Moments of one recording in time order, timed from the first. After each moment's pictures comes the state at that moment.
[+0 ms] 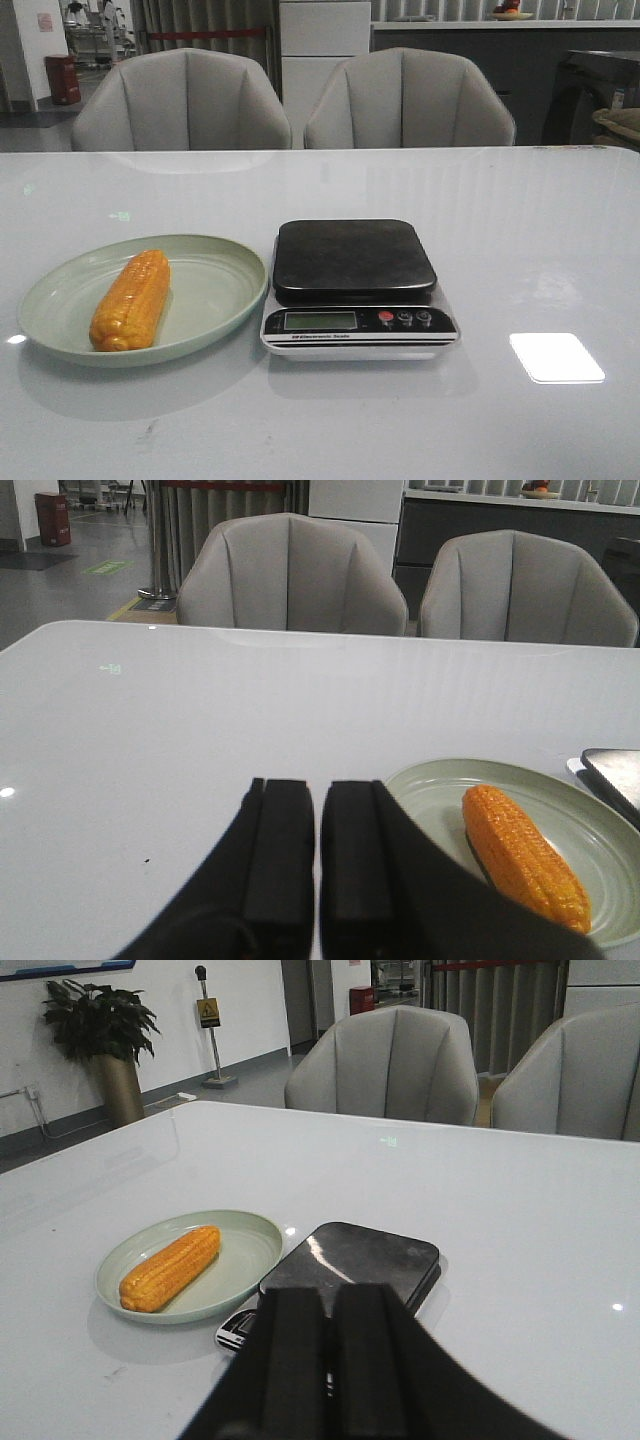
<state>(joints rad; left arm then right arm) -0.08 -0.01 0.01 0.18 0.13 -0.28 0.54 0.11 -0.15 0.03 0.14 0.10</state>
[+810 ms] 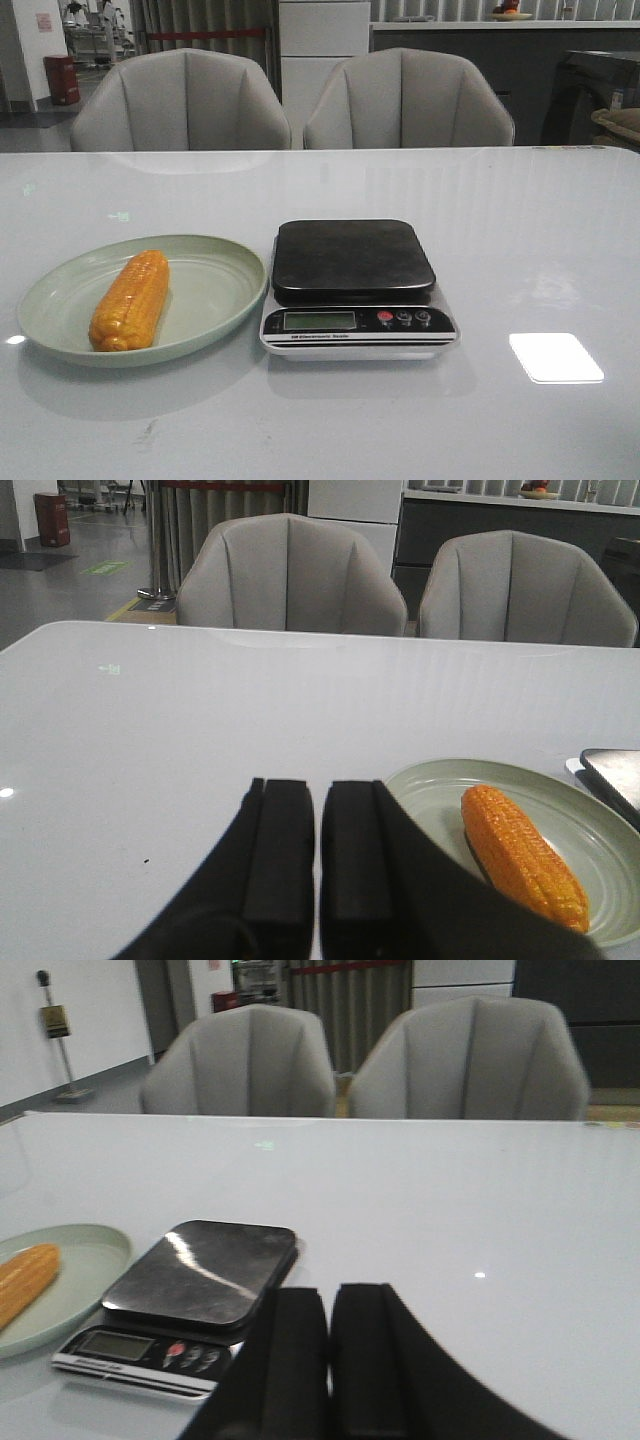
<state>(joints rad) -0.08 -0.01 0.01 0.18 0.13 -0.28 0.26 0.08 -0.07 0.03 0.10 0.10</state>
